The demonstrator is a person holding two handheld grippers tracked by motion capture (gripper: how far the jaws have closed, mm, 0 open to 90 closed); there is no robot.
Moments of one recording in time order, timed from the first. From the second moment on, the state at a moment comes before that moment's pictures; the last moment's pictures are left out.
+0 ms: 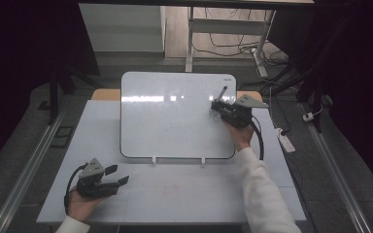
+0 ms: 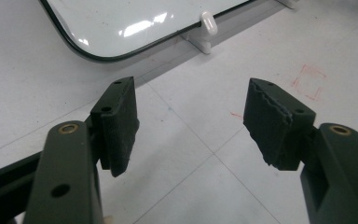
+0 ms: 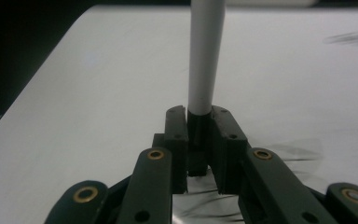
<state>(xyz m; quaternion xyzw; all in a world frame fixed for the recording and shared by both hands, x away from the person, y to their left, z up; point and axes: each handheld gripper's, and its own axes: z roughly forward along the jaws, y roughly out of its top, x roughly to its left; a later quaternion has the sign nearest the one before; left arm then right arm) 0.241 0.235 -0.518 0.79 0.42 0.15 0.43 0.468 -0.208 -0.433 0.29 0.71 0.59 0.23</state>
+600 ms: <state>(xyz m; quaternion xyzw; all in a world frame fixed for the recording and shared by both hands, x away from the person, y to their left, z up) 0.241 0.237 -0.518 0.78 0.42 0.15 0.43 0.456 -0.201 -0.443 0.25 0.75 0.58 0.21</state>
